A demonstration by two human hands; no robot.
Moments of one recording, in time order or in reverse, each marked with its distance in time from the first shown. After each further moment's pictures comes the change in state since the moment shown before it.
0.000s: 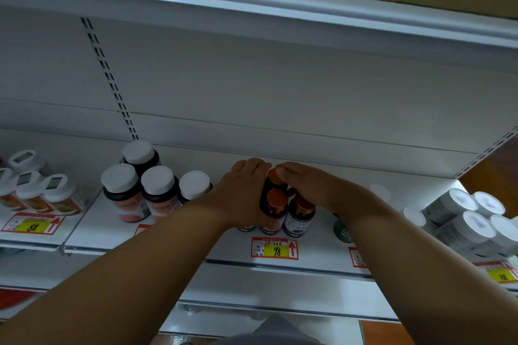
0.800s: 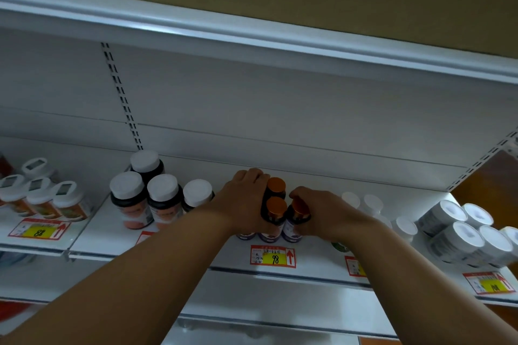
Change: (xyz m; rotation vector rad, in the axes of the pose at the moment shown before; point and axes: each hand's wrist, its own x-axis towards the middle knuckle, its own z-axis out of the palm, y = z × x) left_hand -0.001 0.010 -0.006 0.048 -0.058 -0.051; right_hand -0.036 0.030 0.003 -0.489 0.141 -0.111
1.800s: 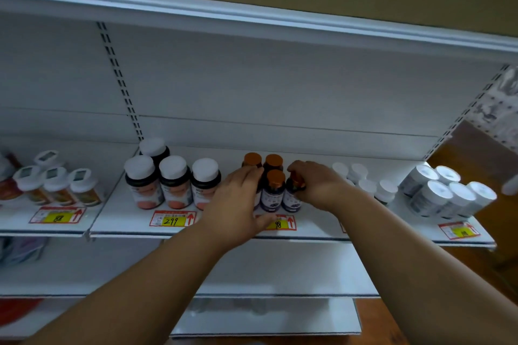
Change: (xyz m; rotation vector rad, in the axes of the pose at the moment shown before) left_hand -0.092 0.023 0.001 -0.047 0.365 0.095; right_hand -0.019 -0.031 0.004 -0.099 0.123 0.078
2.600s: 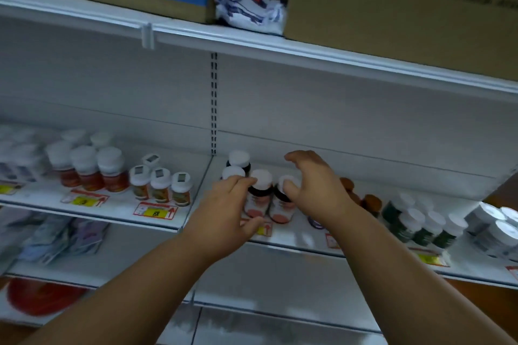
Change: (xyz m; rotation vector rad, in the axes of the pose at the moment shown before) left_hand -0.093 -0.106 -0.113 0.004 0.139 -0.070; right_hand -0.008 -0.200 -0.009 0.165 0.396 -0.198
